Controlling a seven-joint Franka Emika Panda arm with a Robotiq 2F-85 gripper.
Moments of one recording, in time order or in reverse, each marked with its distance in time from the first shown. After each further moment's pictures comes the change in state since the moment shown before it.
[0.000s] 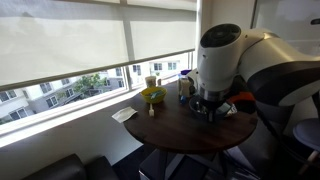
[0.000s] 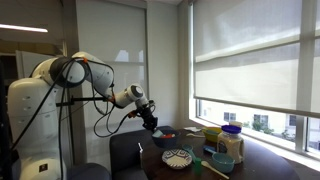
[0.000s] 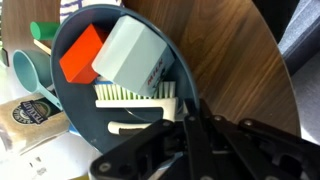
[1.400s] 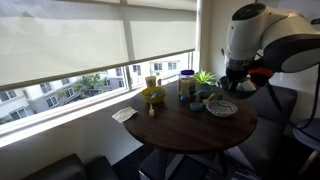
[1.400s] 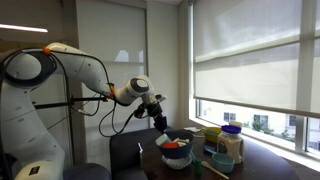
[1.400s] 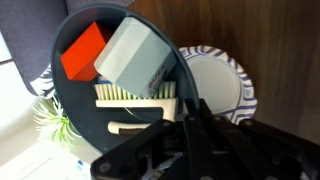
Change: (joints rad) arm -0.191 -0.268 -0.126 -0.174 0.005 0.025 0.119
